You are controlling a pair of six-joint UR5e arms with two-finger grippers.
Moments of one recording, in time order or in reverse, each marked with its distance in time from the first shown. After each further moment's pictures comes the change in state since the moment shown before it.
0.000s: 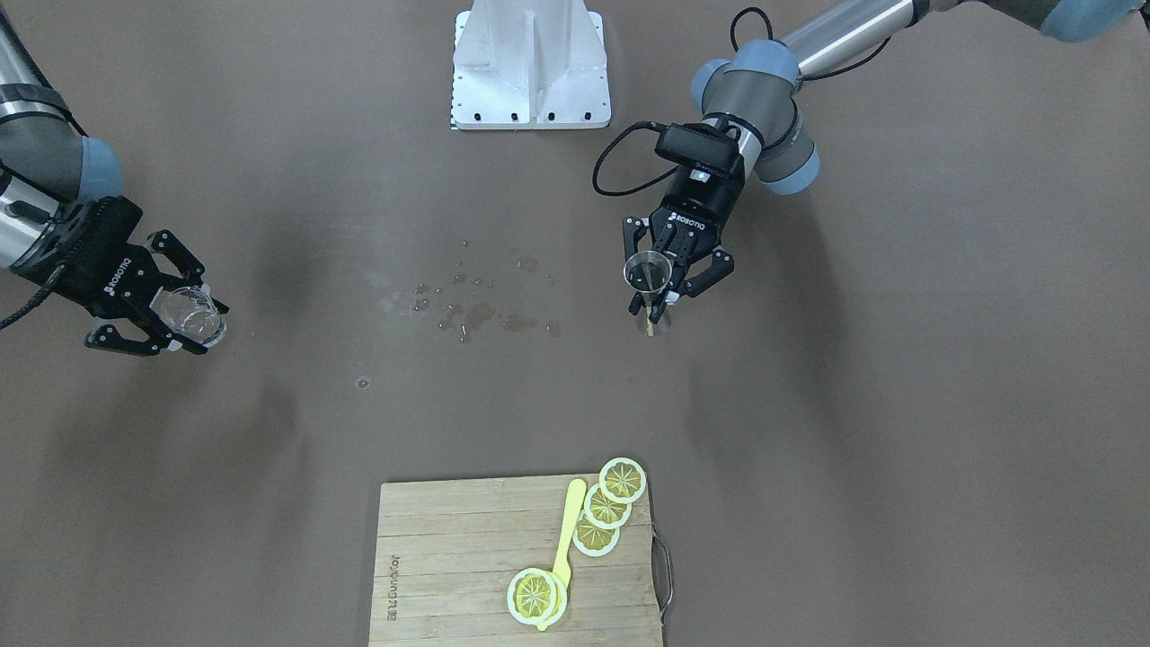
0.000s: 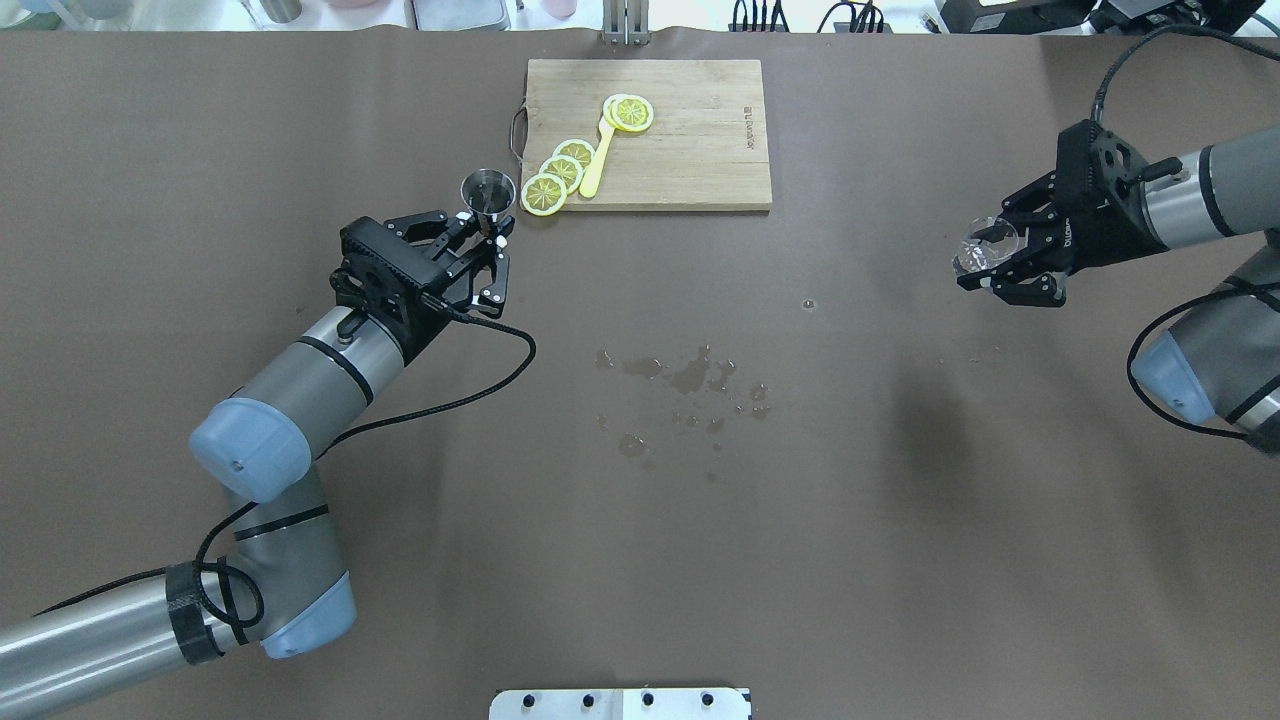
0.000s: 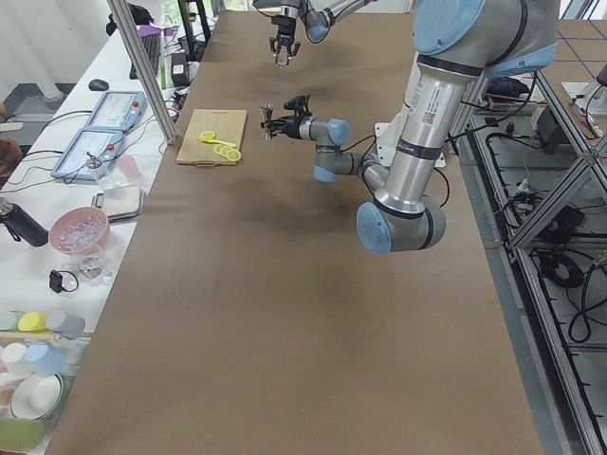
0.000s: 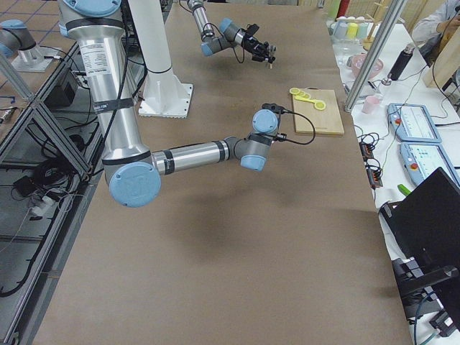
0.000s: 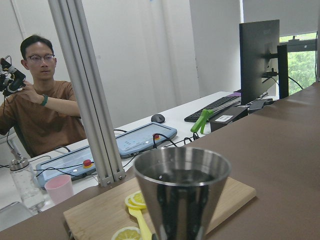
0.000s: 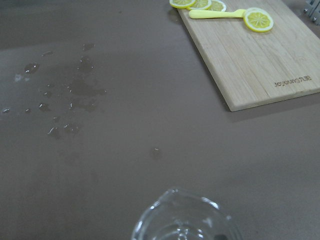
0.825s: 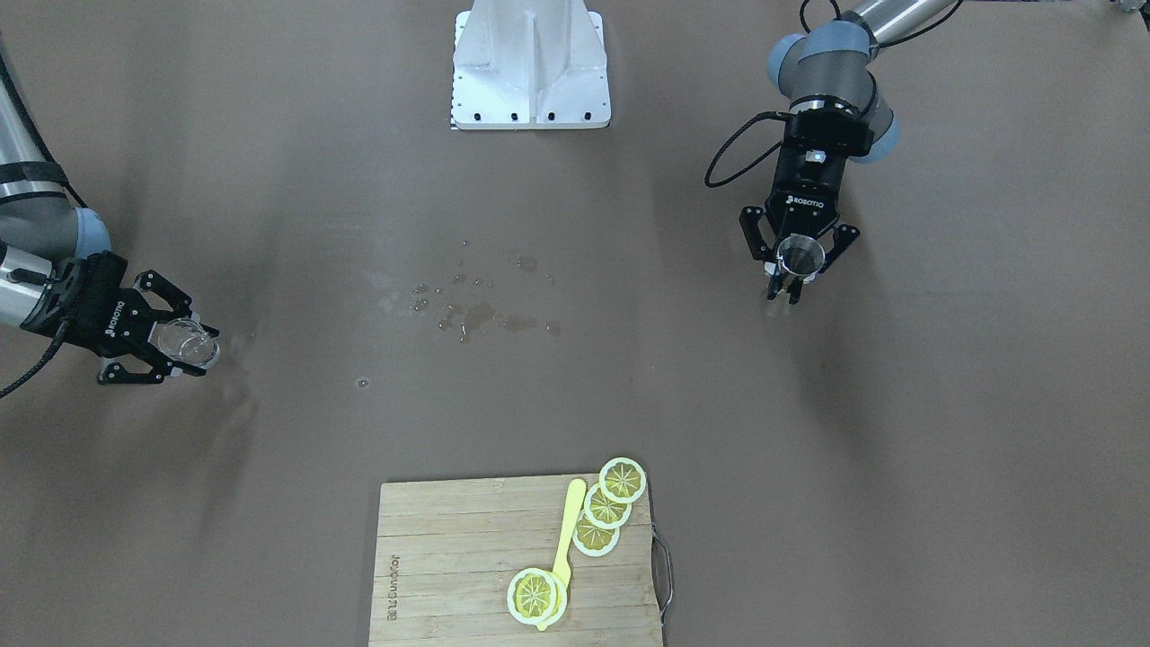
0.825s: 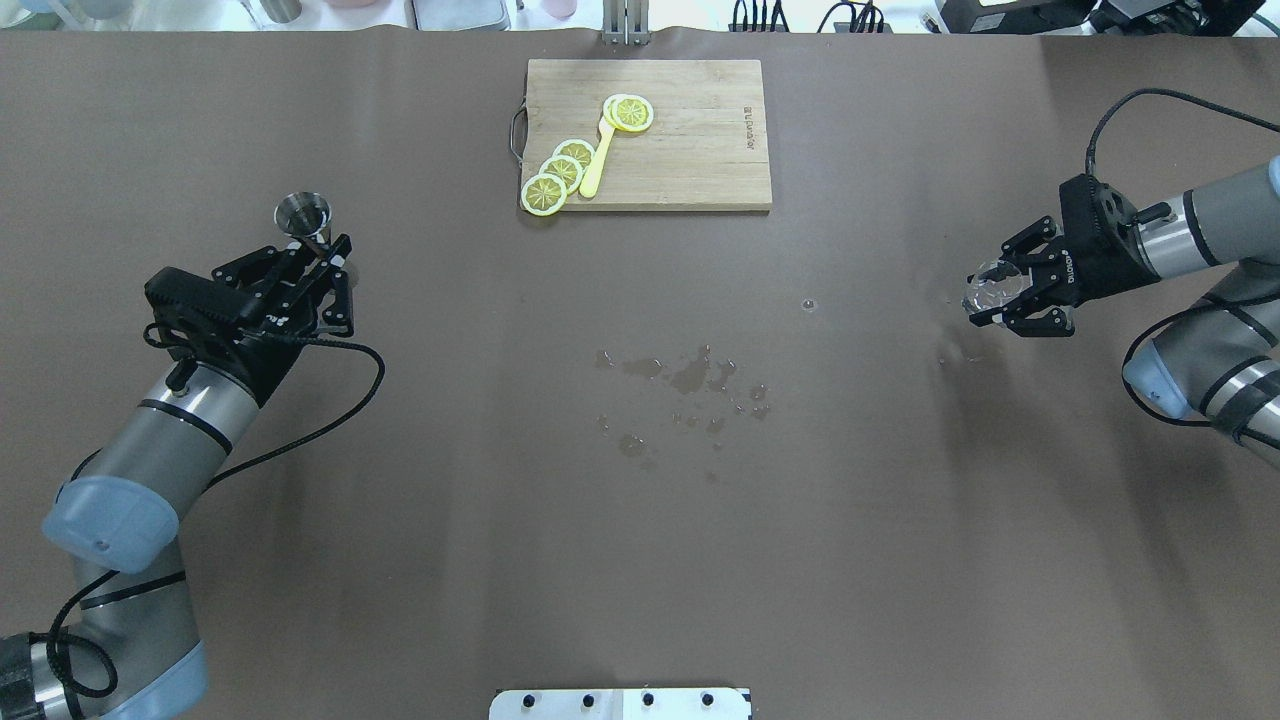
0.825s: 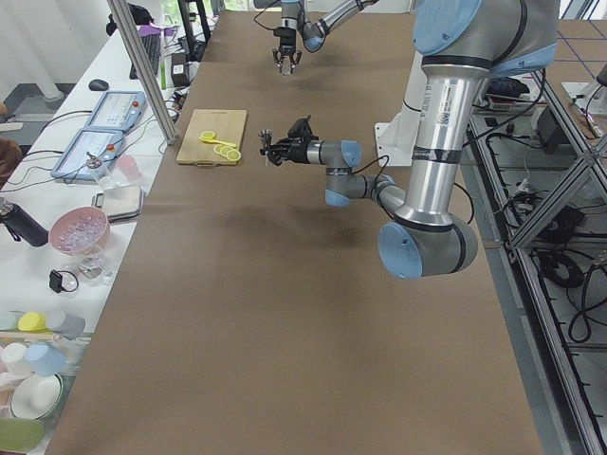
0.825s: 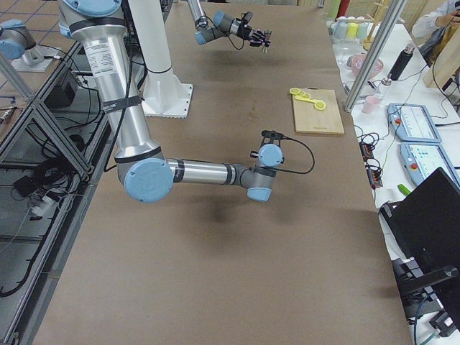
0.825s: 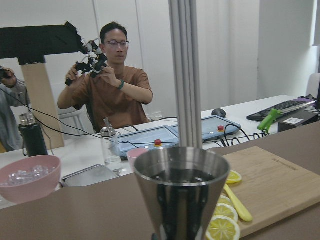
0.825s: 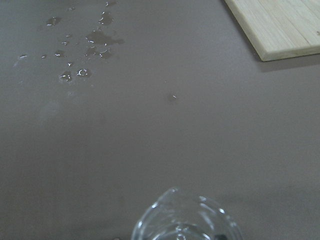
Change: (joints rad) left arm 0.065 0.281 -0.125 -0.009 0.269 -0.257; right arm -0.005 0.095 -0.346 0.290 0.110 -0.020
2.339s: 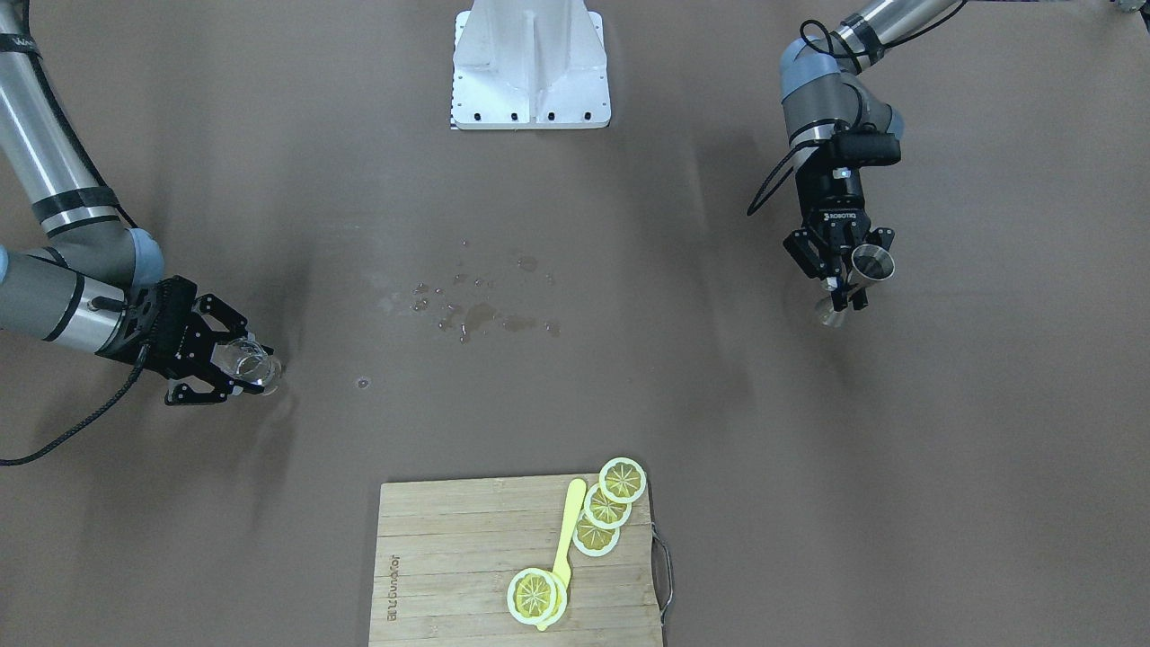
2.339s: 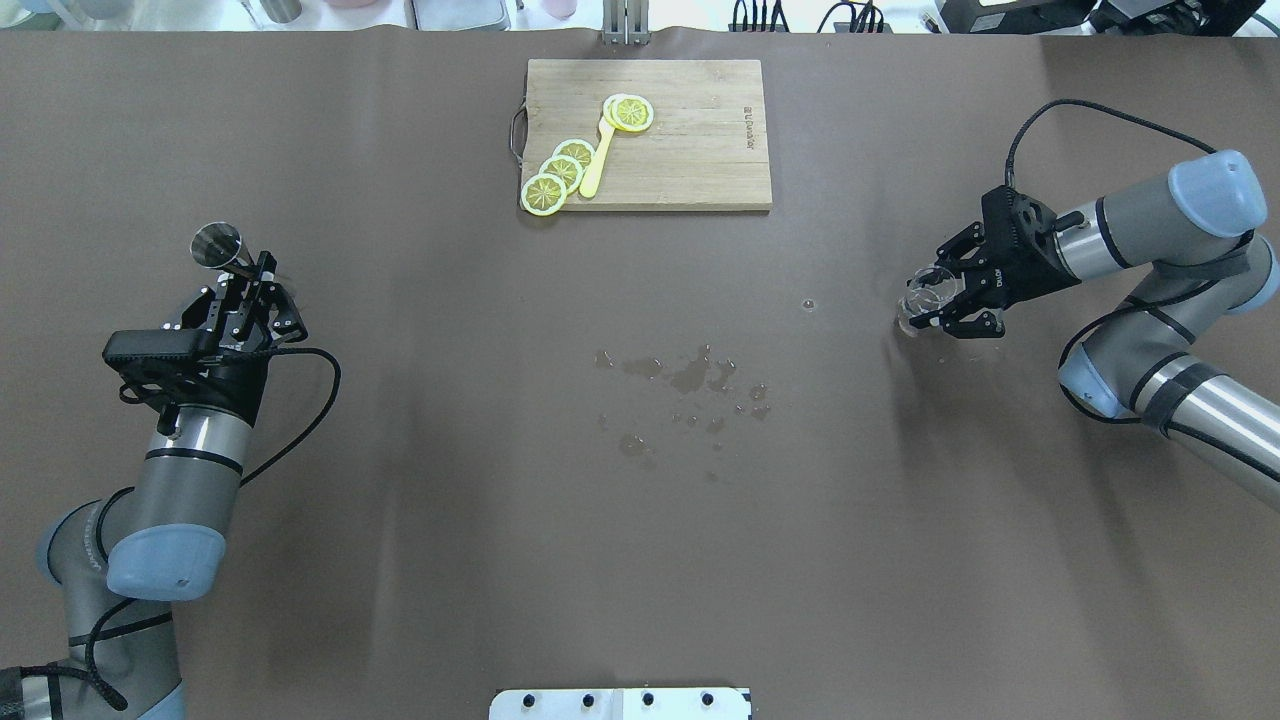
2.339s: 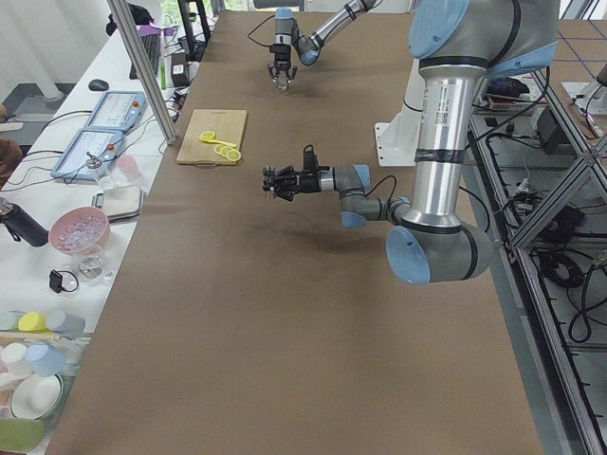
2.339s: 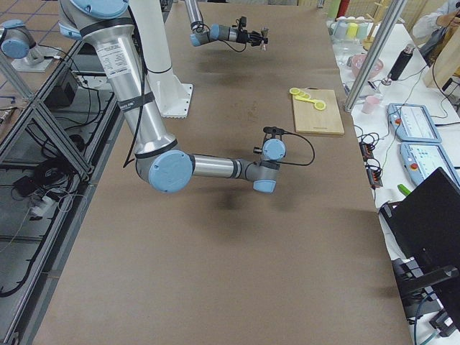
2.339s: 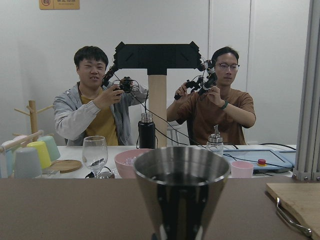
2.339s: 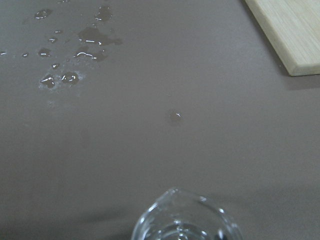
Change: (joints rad) left arm 0.055 0.022 0.073 0.208 0.325 -0.421; right arm -0.080 0.094 -0.093 0.014 -0.069 -0.022
